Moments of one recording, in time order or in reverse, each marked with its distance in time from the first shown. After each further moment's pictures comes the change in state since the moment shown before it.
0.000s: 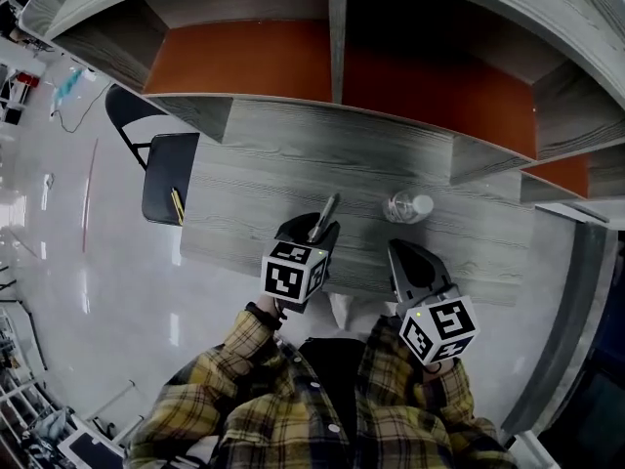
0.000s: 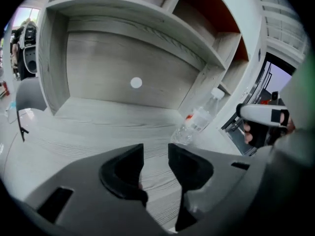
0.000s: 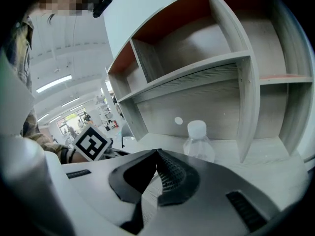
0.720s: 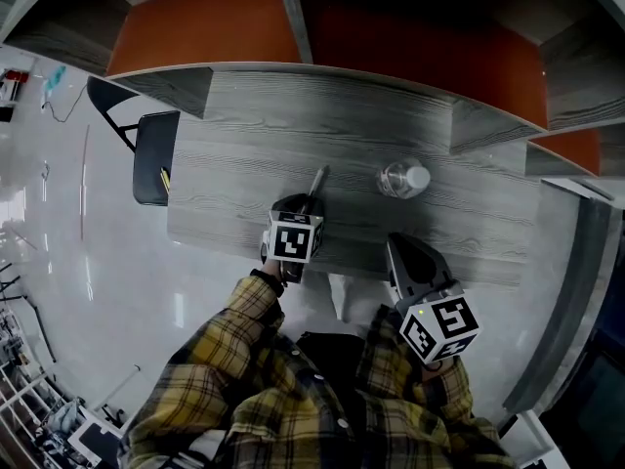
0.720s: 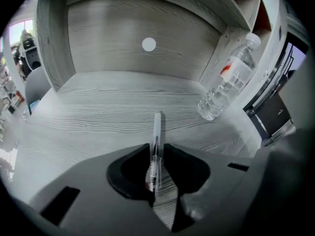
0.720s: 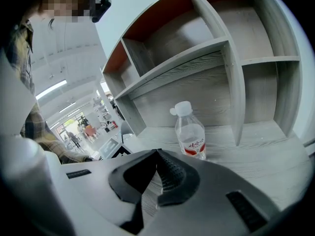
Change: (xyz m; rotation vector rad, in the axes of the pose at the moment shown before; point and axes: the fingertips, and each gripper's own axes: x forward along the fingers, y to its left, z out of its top) left arm 0.067 0.047 -0.076 -0.011 0.198 0.180; right arm -0.014 -0.016 -0.037 0.085 0.036 -0.003
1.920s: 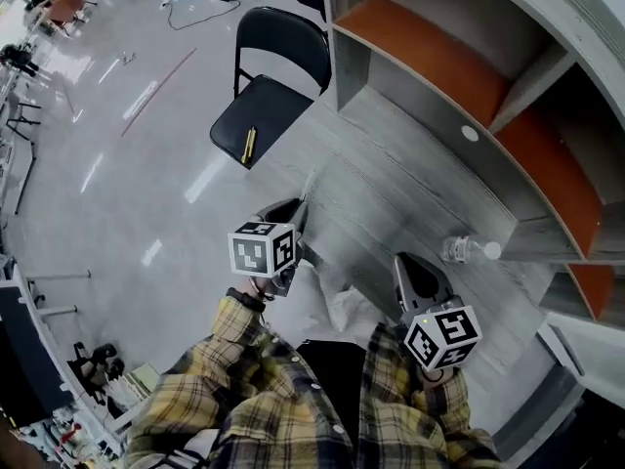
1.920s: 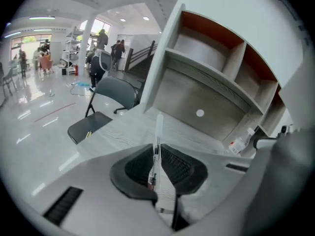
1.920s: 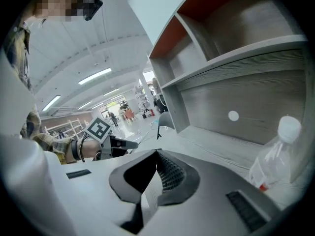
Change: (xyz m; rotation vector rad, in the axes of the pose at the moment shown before) left arm -0.201 0.131 -0.041 -0.509 -0.439 0.189; right arm 0.049 0.123 0.003 -0.284 0.108 0.409
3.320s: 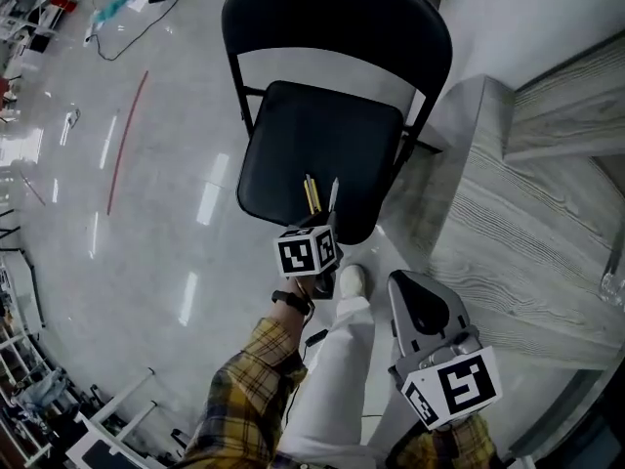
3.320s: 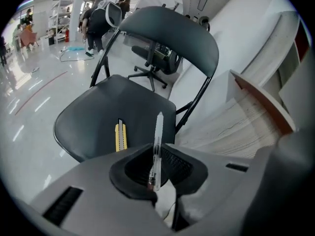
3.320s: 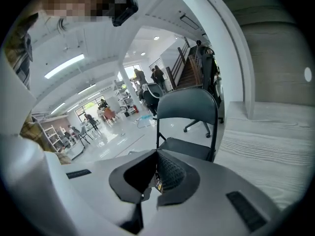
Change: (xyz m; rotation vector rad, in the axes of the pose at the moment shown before) left arm 0.263 0.435 -0.019 -0.054 0.358 -0.062; right arm 0.473 0.137 0.017 0.111 0.019 -0.194
